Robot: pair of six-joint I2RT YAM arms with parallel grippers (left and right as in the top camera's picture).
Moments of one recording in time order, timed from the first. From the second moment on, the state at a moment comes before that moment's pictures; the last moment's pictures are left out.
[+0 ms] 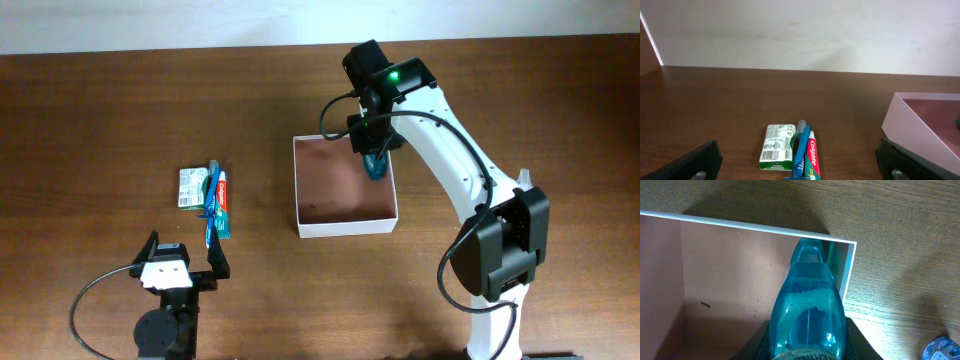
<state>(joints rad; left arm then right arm) -0.06 0.01 0.02 -0.08 -0.11 -0.05 0.40 2.11 1.99 -1.28 0.07 0.24</state>
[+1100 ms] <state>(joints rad) -0.06 0.01 0.02 -0.08 -0.11 -0.05 0.40 2.14 1.98 -1.24 0.08 0.24</state>
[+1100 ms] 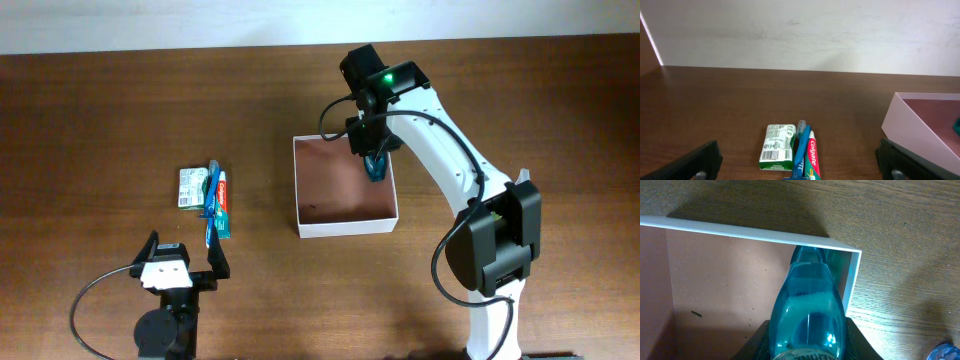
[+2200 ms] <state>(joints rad) -0.06 0.01 0.02 -0.08 -0.11 -0.05 0.40 1.92 2.03 -1.36 0.15 0.23</state>
